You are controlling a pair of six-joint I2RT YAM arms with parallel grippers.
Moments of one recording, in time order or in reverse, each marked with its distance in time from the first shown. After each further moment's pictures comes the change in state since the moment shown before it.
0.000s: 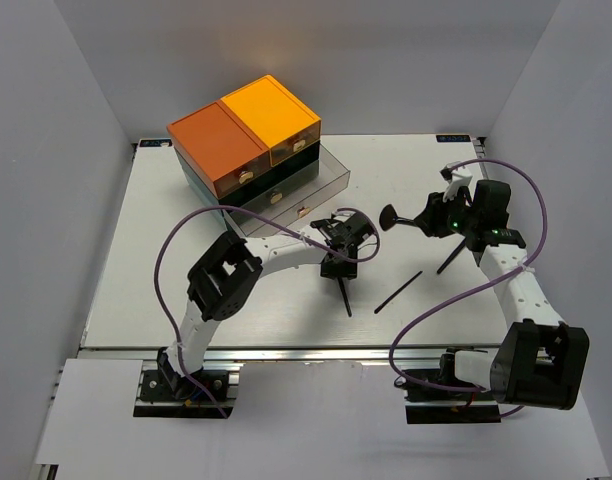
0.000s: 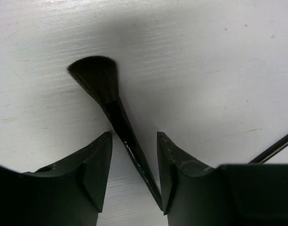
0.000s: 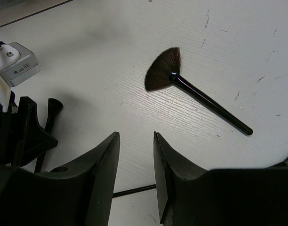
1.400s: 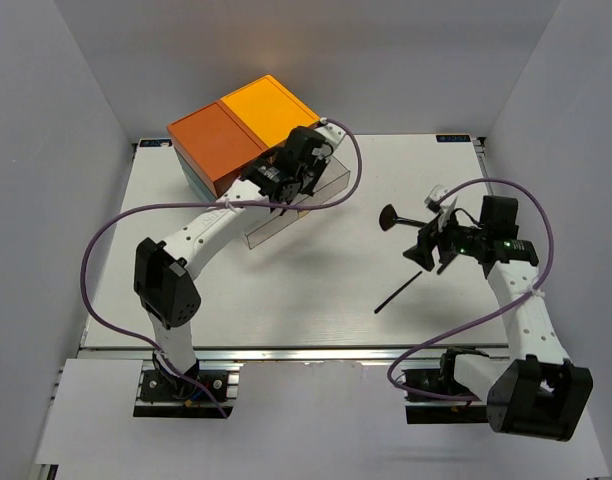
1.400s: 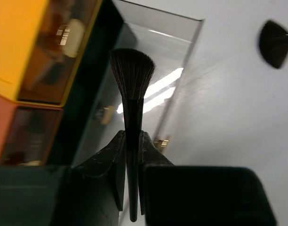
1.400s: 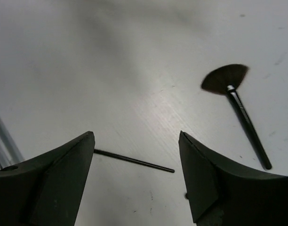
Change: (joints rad) left arm 0.220 -0.284 0.233 0.038 -0.103 0.869; right arm -0.035 -0.177 -0.007 -0.289 -0.325 -0.442
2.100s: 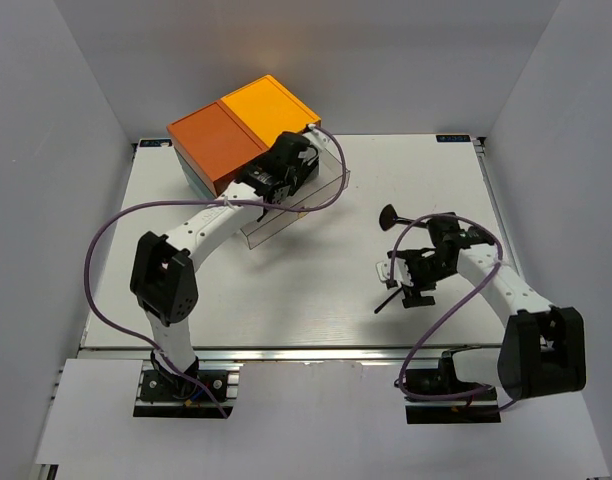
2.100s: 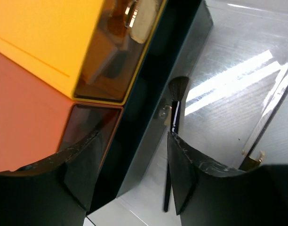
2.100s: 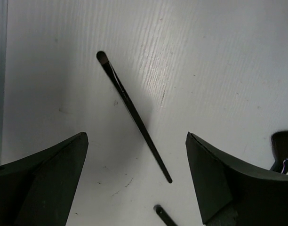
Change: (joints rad) left arm 0.107 0.003 -0.163 0.199 -0.174 0.293; right arm 0.277 0.208 -0.048 -0.405 0.238 -1.043
